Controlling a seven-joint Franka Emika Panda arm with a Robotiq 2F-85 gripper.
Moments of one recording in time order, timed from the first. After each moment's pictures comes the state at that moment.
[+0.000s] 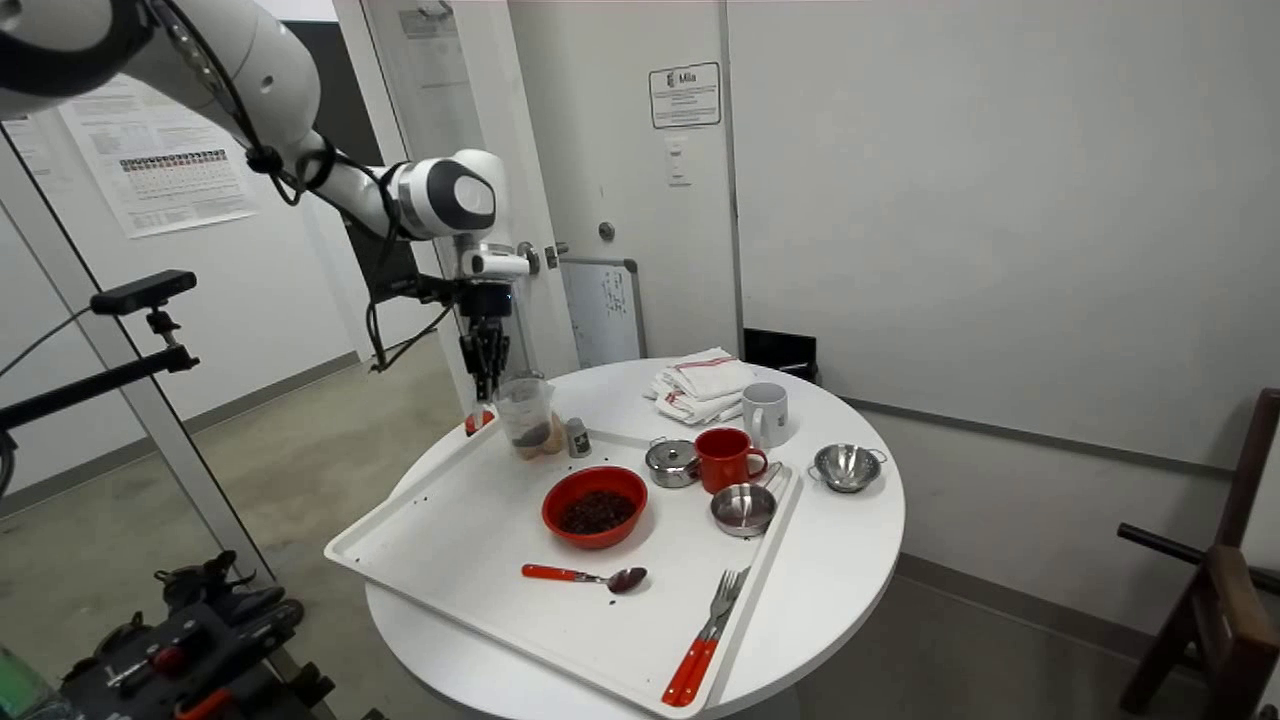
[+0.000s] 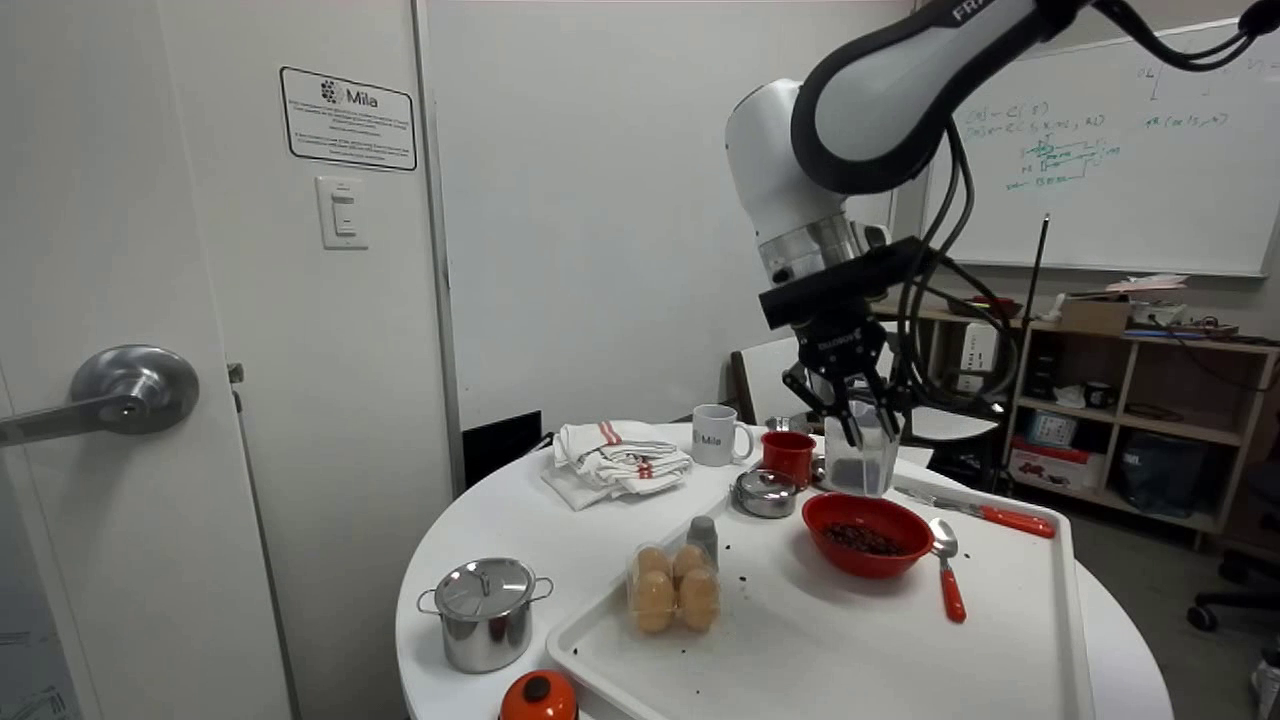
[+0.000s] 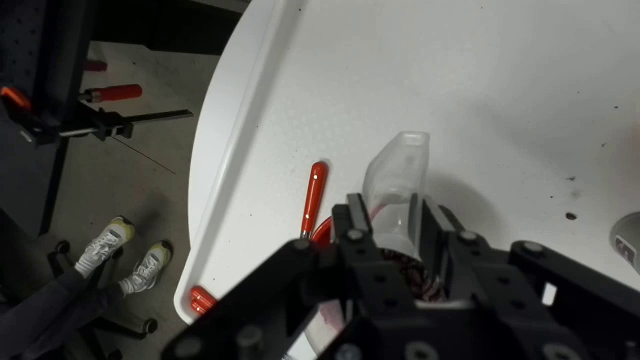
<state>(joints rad) 0.22 0.58 -0.04 -1.65 -0.06 1.83 1.28</state>
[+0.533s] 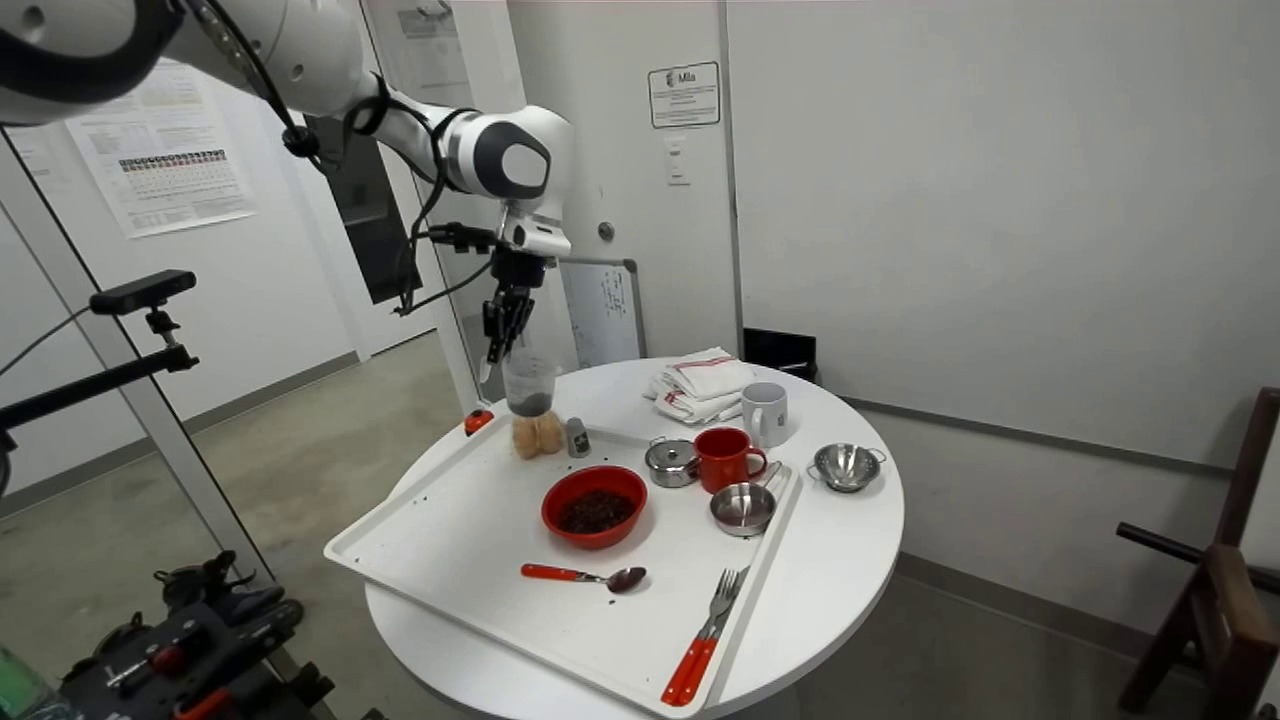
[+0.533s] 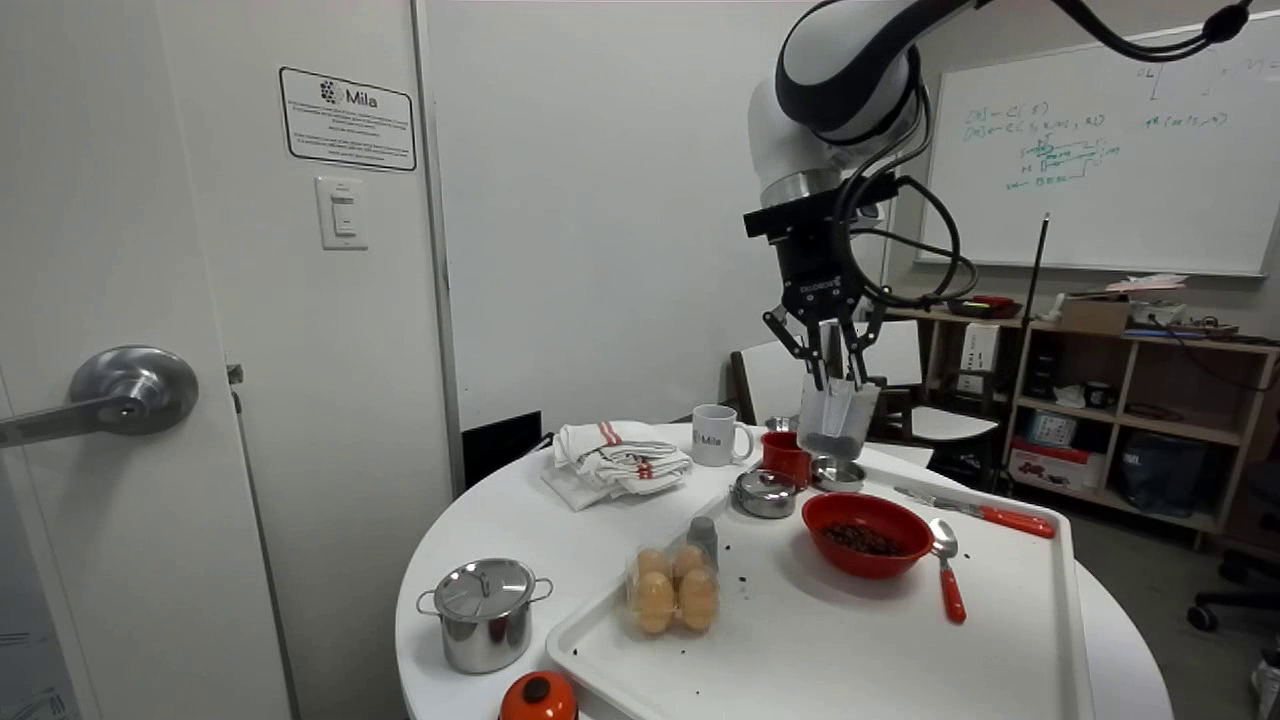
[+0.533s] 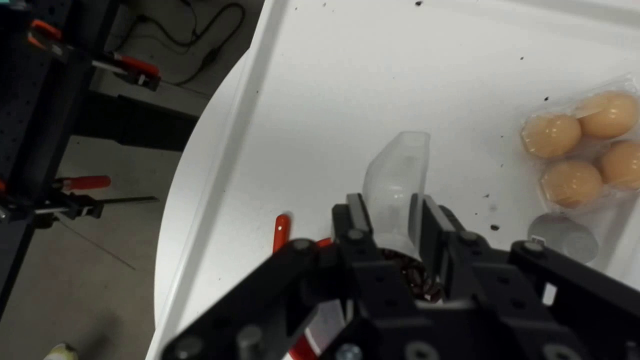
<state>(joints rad) 0.07 0.61 -0.02 -1.49 0.22 1.72 1.17</state>
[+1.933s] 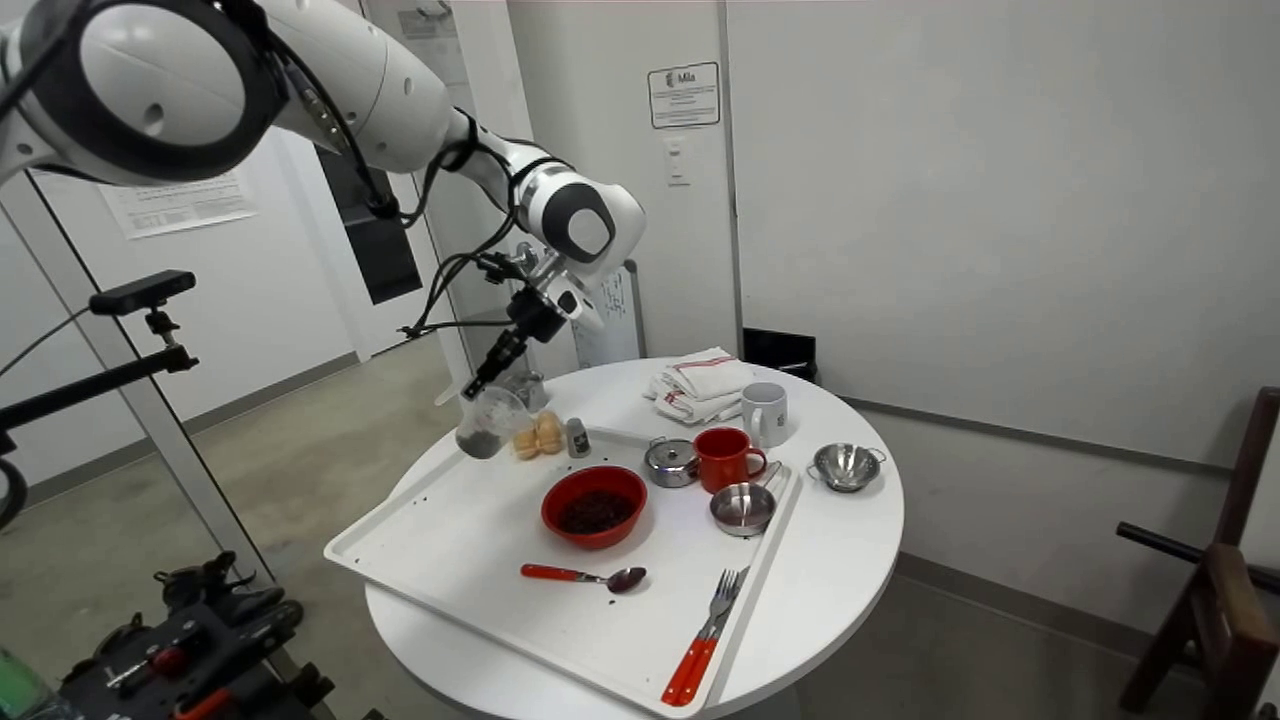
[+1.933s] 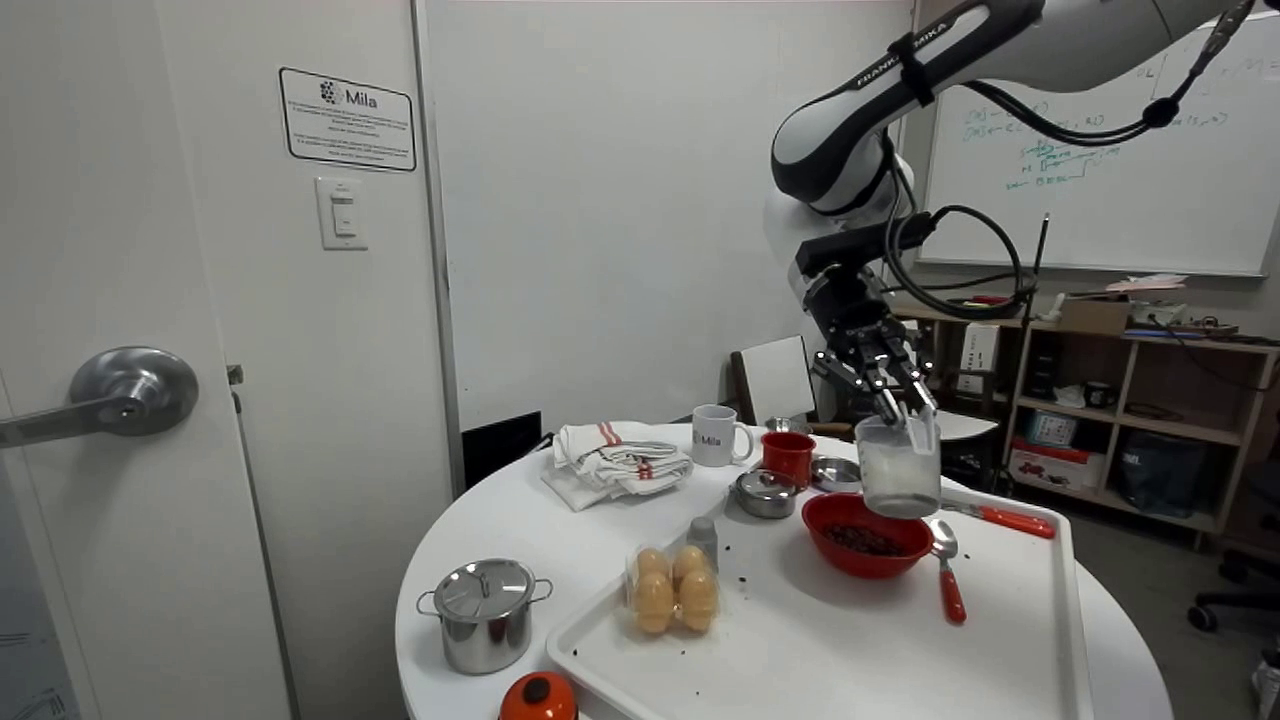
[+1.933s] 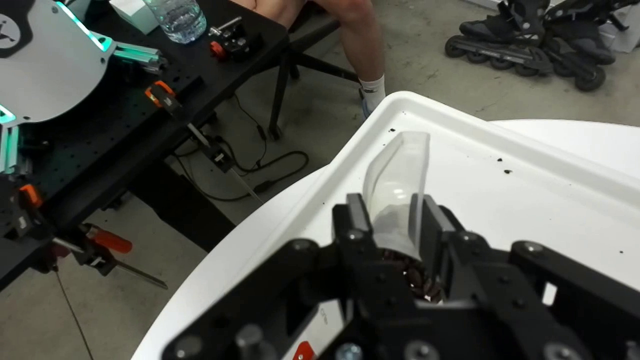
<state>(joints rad) -0.06 0.79 -0.01 -1.36 0.41 1.34 0.77</state>
